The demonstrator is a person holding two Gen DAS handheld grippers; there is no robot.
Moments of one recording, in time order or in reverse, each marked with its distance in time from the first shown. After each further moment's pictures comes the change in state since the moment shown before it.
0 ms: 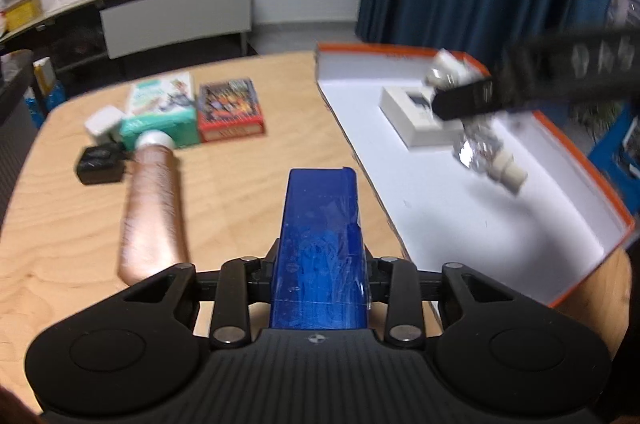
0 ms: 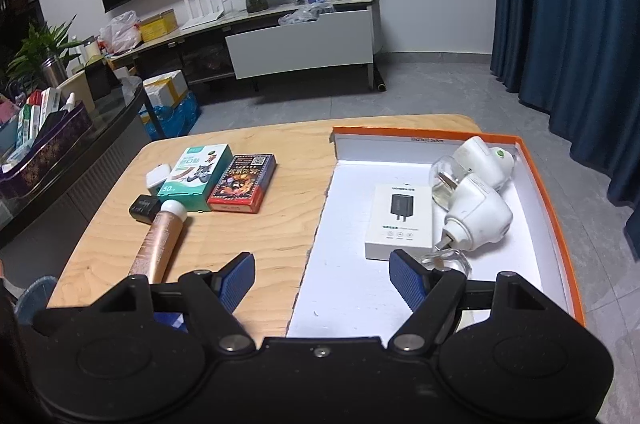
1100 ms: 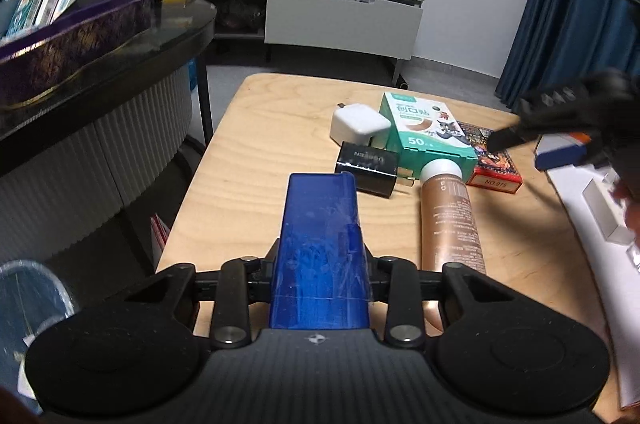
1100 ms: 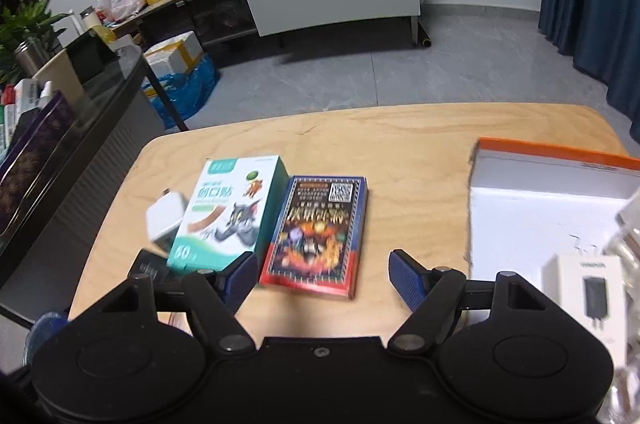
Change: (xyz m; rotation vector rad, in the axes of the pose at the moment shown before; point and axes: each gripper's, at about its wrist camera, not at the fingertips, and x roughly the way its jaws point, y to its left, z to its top) left arm -0.016 0.133 -0.004 -0.271 -0.066 0.293; right arm 0.168 0.071 0.074 0.059 0.167 0.068
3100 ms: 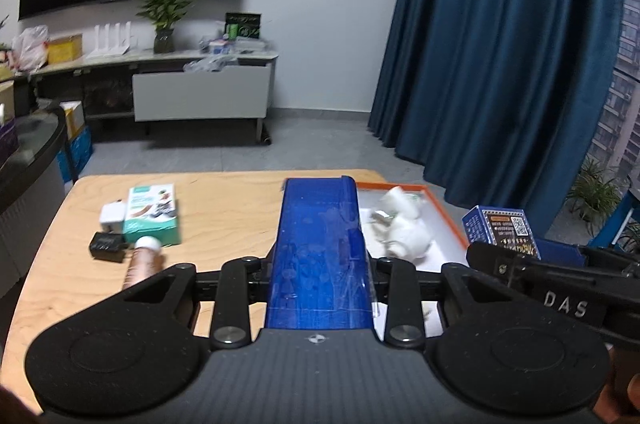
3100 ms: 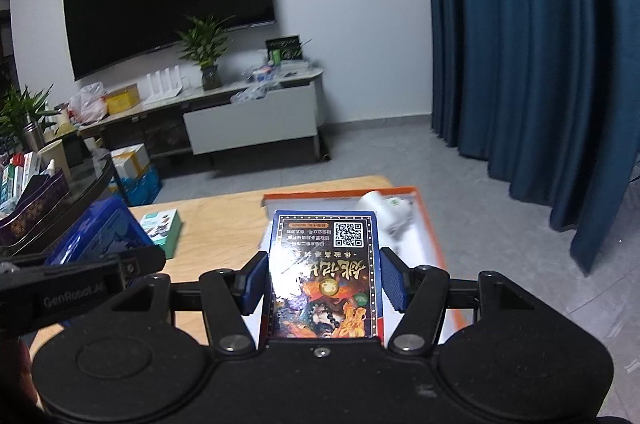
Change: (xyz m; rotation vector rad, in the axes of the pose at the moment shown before) left arm -0.110 -0.185 0.000 0.145 -0.163 -0.276; right arm -0.259 -0.116 -0.149 0.031 -0.432 -0.189
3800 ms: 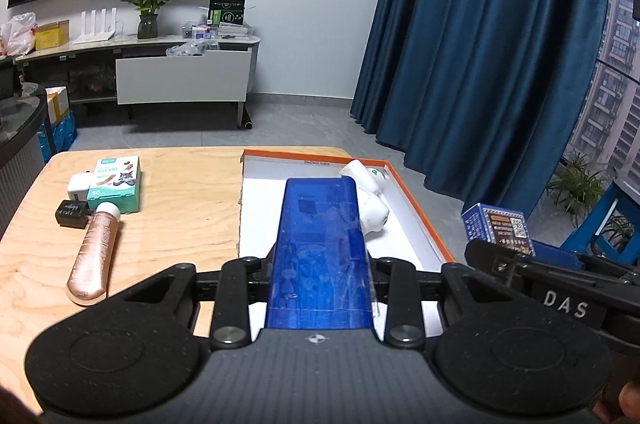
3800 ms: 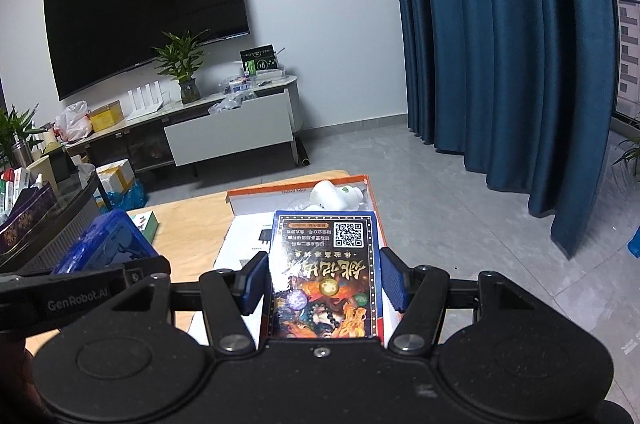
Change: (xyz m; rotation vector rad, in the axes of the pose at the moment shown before) left arm 0.006 -0.033 -0.025 -0.016 0.035 -0.034; right arm -0.015 -0.037 -0.020 0.054 -0.001 -0.023
